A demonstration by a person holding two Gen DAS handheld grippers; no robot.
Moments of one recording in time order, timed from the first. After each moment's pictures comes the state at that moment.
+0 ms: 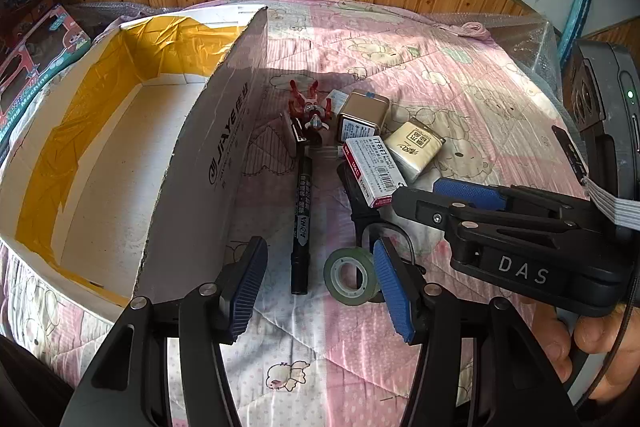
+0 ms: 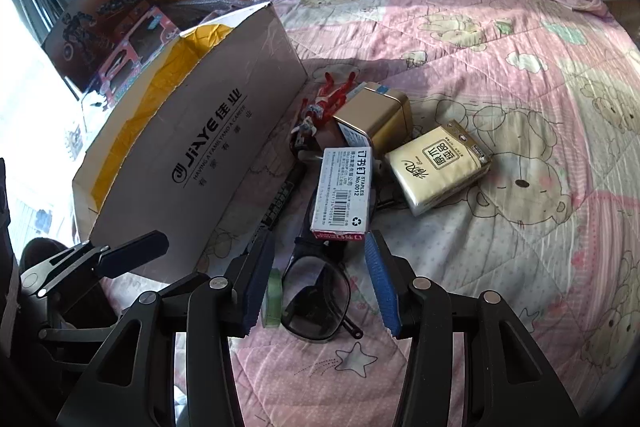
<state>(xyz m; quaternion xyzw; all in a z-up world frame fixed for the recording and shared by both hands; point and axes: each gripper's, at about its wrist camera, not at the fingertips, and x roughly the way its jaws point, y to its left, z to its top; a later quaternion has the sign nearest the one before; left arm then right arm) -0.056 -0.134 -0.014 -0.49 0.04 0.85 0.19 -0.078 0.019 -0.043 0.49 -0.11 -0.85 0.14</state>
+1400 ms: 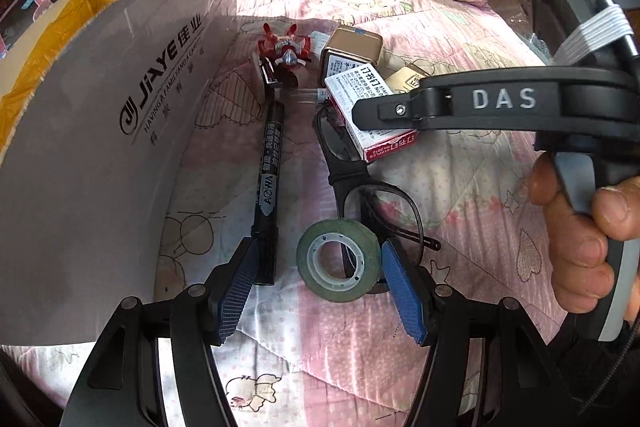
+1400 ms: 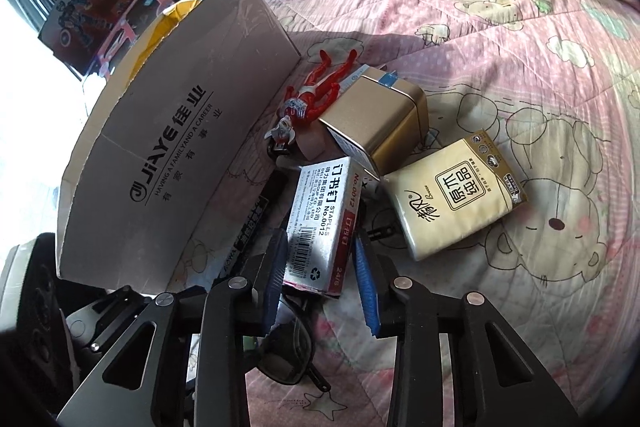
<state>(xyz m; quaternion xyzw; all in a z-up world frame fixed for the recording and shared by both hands) -0.064 -0.113 -0.074 -0.53 0.03 0.82 0.21 -0.135 0.031 -0.078 0.54 -0.12 -0.81 0.18</state>
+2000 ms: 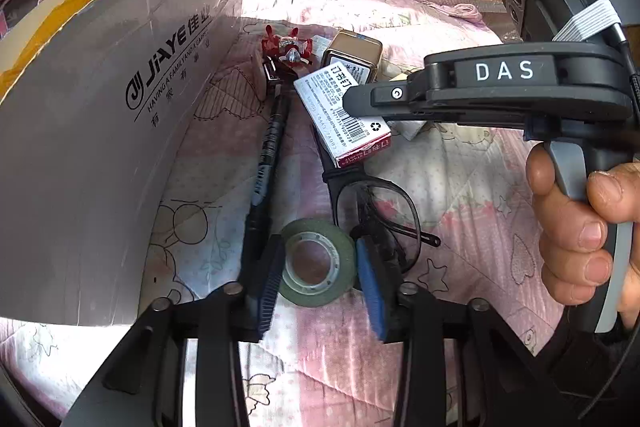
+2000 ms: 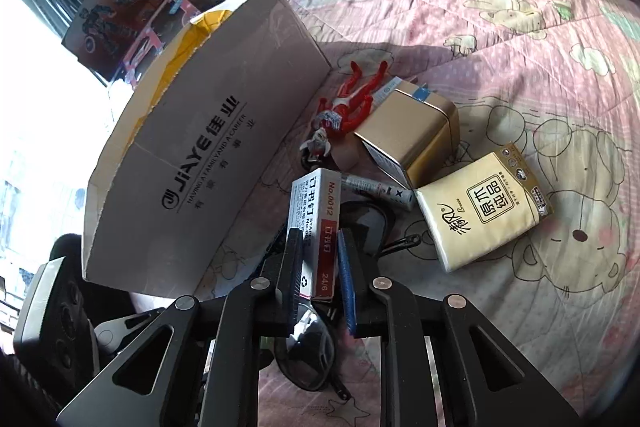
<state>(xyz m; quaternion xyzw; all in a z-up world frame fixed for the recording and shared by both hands) -0.052 -0.123 -0.075 -0.51 0.00 0.83 0.23 -0.136 0.026 -0.069 0.52 -0.14 -0.81 0.23</state>
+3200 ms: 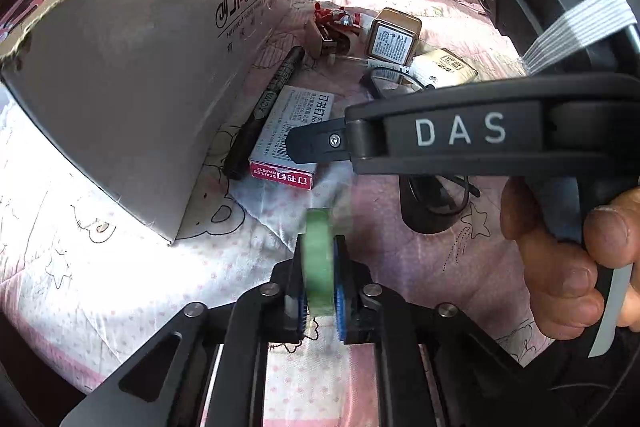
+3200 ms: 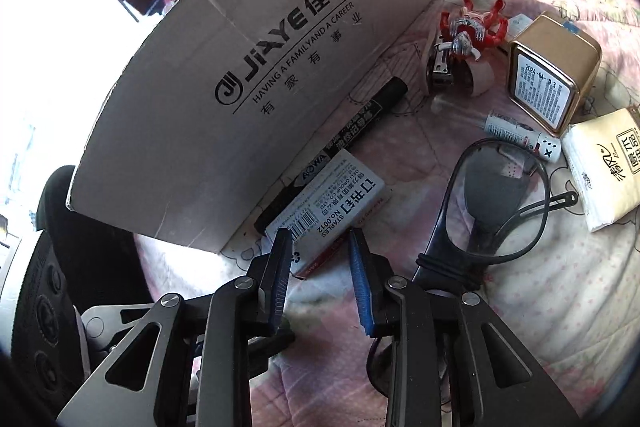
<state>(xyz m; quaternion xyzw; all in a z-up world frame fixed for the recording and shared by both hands) -0.018 -0.155 -0.090 -0.51 0.01 0.84 0.17 -0.116 -0.054 -0.110 0.55 -0.09 -0.77 0.30</state>
